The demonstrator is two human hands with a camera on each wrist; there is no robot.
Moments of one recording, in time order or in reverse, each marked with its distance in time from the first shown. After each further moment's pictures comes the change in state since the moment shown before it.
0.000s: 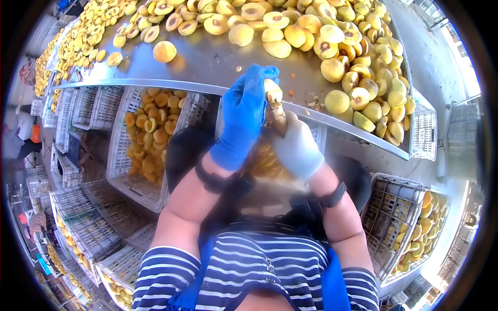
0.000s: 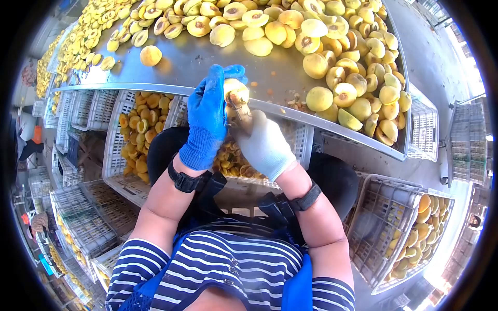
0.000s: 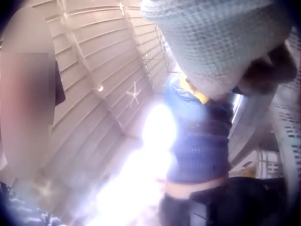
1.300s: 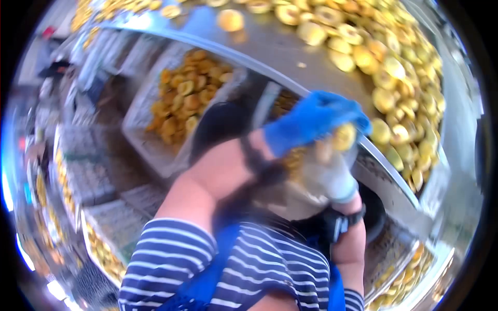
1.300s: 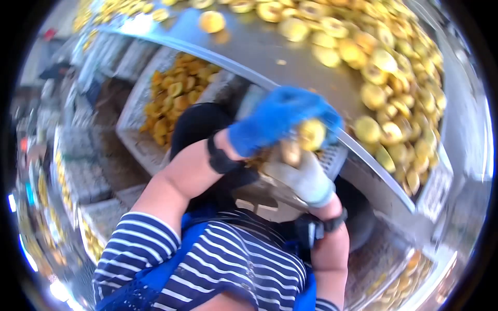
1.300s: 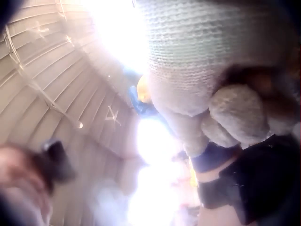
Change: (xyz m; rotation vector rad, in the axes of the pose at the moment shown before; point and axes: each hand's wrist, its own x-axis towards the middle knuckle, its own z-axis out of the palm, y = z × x) left_hand -0.003 0.003 -0.010 -0.007 -0.512 -0.115; right_hand -0.025 0.000 -0.002 0.721 -0.409 0.155
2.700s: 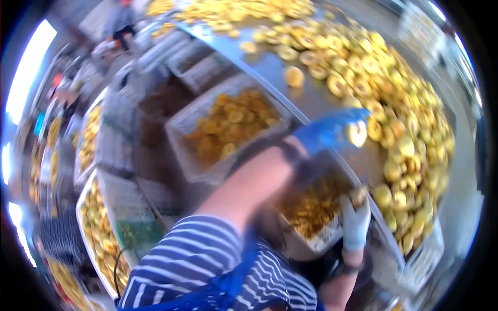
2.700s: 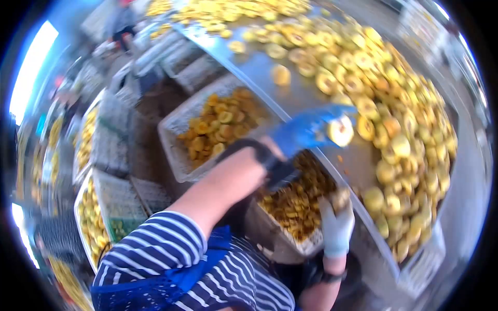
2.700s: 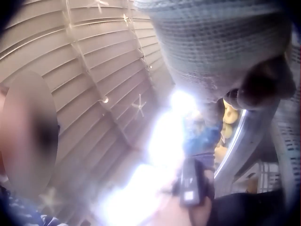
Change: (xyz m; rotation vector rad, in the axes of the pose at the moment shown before) left_hand 0.049 0.008 -0.085 0.542 -0.041 0.771; right_hand -0.005 0.001 -0.039 -0.561 0.323 -0.317
